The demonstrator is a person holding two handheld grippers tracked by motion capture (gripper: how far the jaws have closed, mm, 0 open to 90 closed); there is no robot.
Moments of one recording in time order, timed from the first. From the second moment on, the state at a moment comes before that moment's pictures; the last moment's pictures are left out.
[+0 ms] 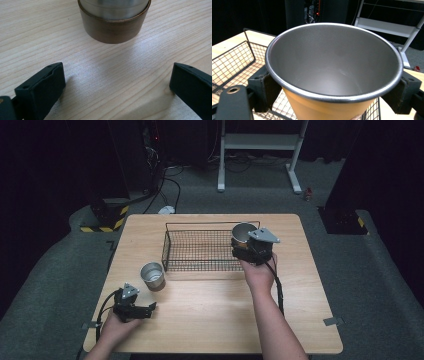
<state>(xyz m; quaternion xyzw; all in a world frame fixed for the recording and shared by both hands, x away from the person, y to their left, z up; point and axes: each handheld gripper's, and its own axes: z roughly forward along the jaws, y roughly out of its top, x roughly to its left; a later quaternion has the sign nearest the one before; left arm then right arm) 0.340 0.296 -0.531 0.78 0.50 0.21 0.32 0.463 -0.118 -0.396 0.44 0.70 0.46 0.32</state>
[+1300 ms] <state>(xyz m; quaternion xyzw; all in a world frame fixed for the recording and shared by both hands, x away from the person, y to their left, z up) 0.340 0.297 -0.531 0.78 0.50 0.21 0.32 0.512 -0.099 -0.420 0.48 0.71 0.42 0.30</state>
